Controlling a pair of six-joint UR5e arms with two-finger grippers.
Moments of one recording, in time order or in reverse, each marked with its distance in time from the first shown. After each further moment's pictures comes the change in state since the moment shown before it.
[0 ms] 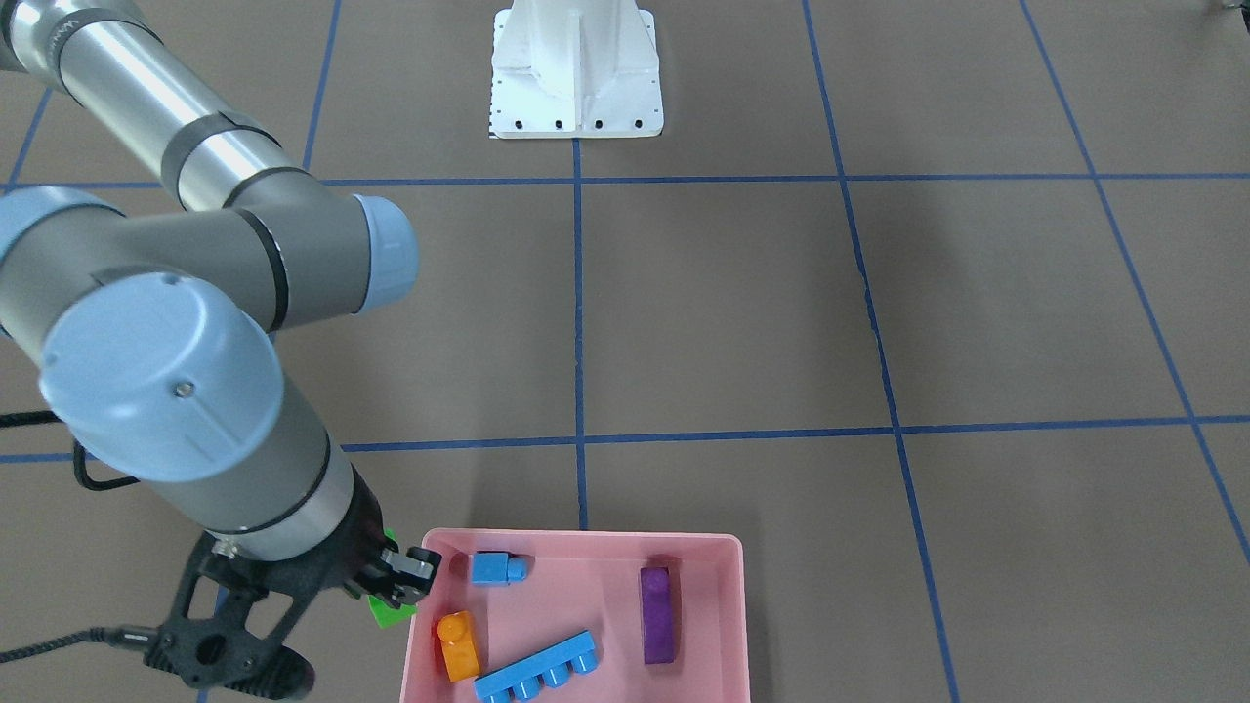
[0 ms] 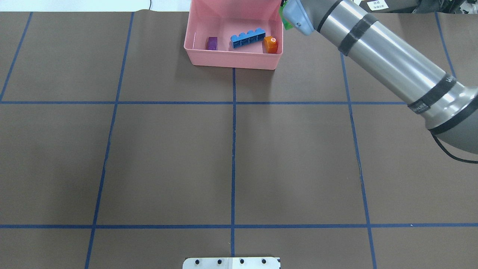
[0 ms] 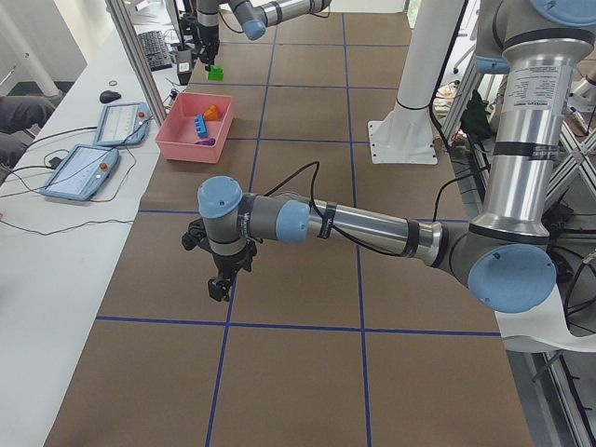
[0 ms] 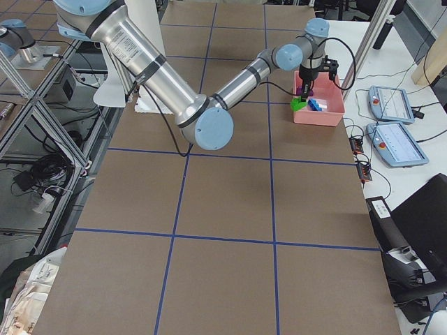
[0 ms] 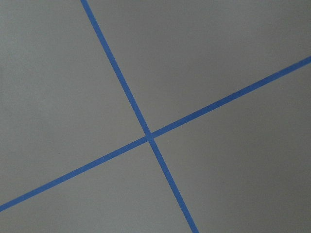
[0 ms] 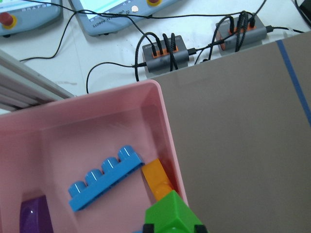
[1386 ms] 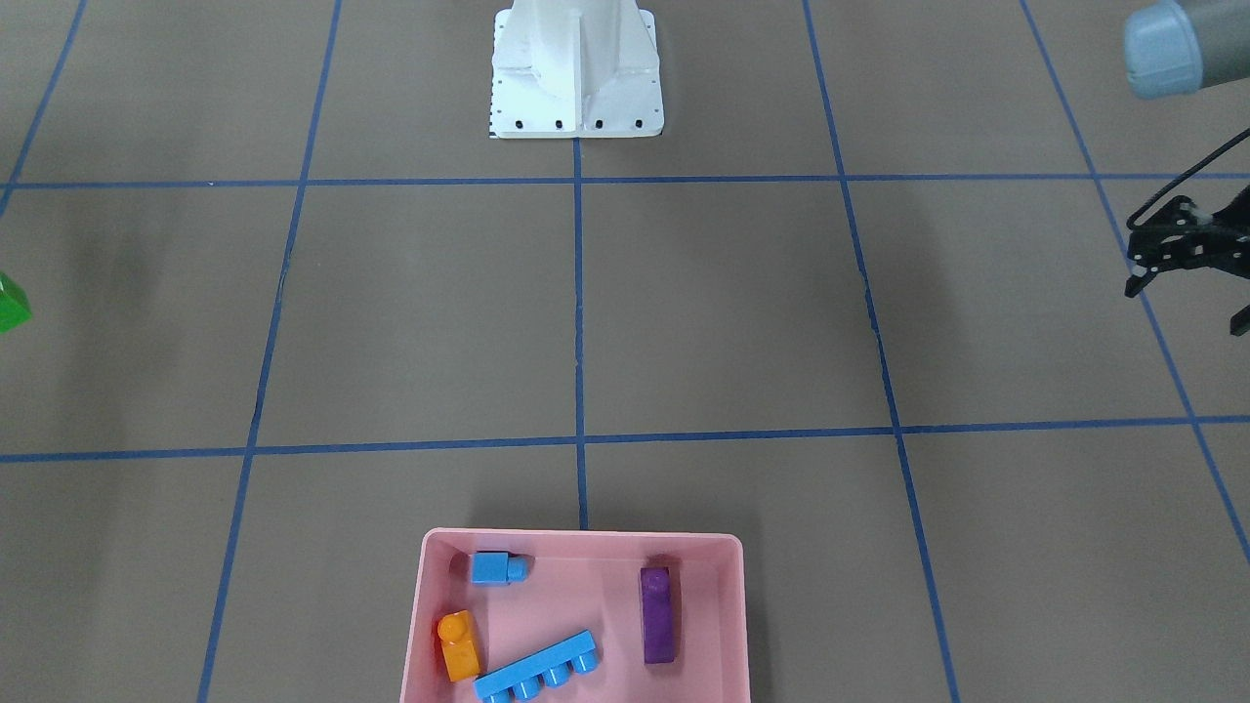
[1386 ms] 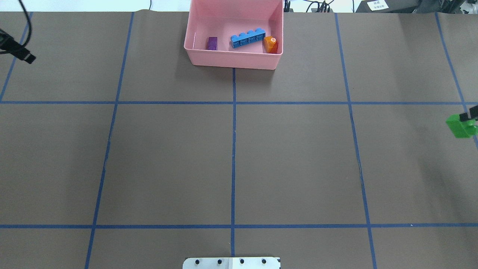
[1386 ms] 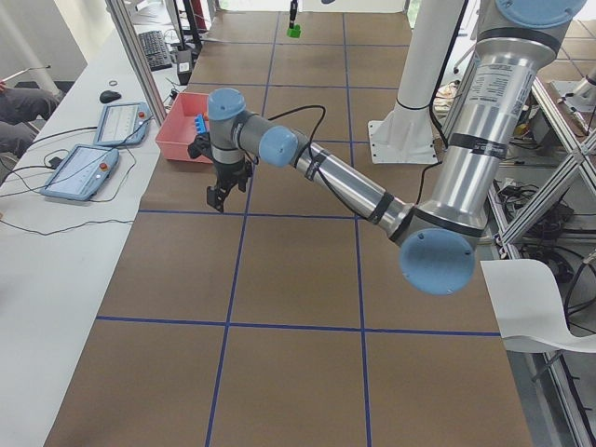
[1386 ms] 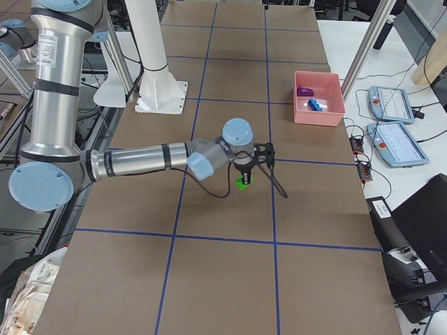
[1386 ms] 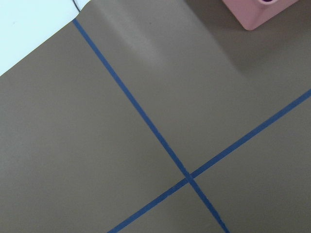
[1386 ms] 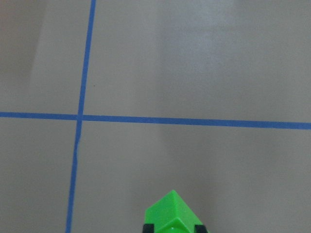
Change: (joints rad) left arm 0.168 -0.127 -0.164 0.040 0.015 -0.254; right arm 0.279 -1.166 0.986 0.071 0.328 -0.553
